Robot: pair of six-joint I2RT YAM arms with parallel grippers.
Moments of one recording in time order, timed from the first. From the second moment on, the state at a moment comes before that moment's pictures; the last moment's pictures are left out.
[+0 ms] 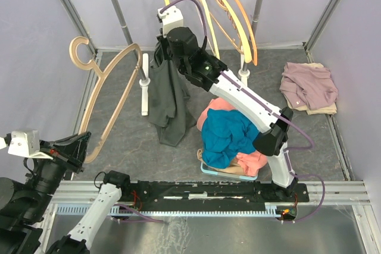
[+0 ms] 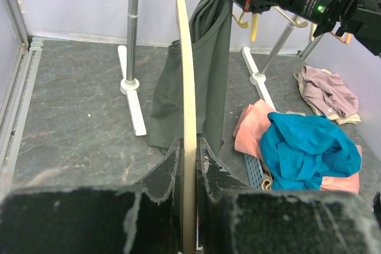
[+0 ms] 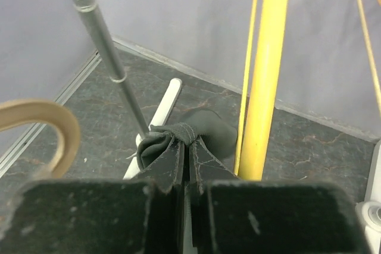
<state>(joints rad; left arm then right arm) -0.27 0.47 1.67 -1.21 -0.02 -0.24 0.92 2.06 2.35 -0.41 0.50 0.06</state>
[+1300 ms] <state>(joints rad) -0.28 0.73 1.45 -0.80 -0.07 -0.19 1.01 1.57 1.98 -0.42 0.20 -0.03</state>
